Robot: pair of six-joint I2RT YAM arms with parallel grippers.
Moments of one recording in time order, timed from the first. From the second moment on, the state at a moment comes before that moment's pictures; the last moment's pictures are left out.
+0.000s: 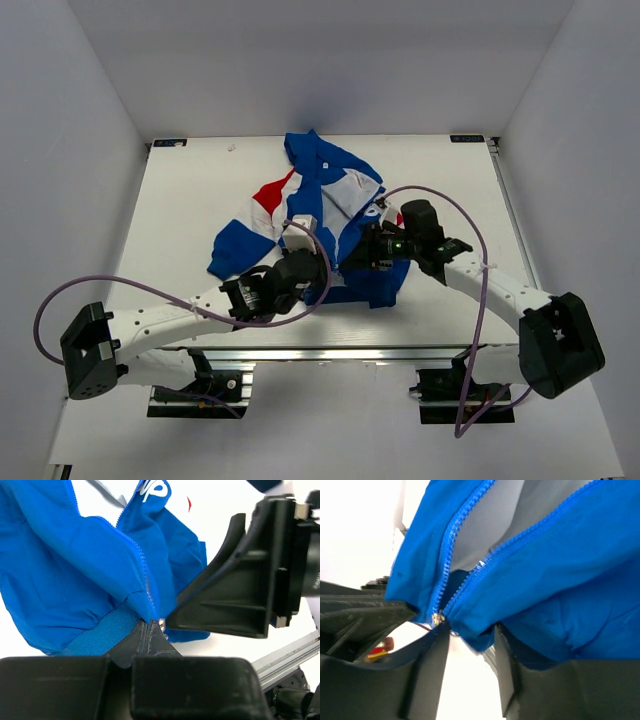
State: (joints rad) left arm -1.12 1.19 0.82 -0.08 -0.57 -0.71; right arm 0.51 1.31 0.77 -0.07 -0.70 0.63
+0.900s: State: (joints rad) left arm -1.12 1.32 1.04 -0.32 -0.59 -0.84; right arm 0.90 1.11 0.87 -0.34 -0.01 0.37
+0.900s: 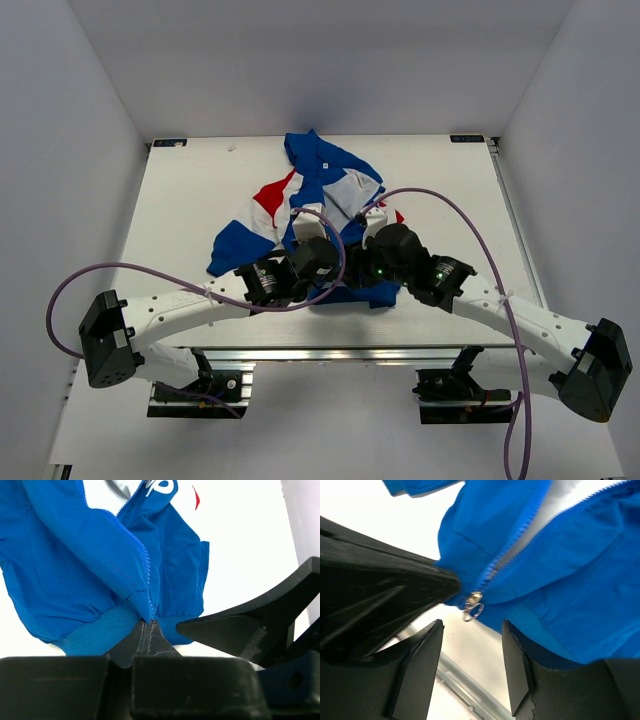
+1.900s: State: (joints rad) left arm -1.12 1.32 1.04 -0.32 -0.59 -0.87; right arm 0.91 1.14 0.79 -0.18 -0.01 0.38
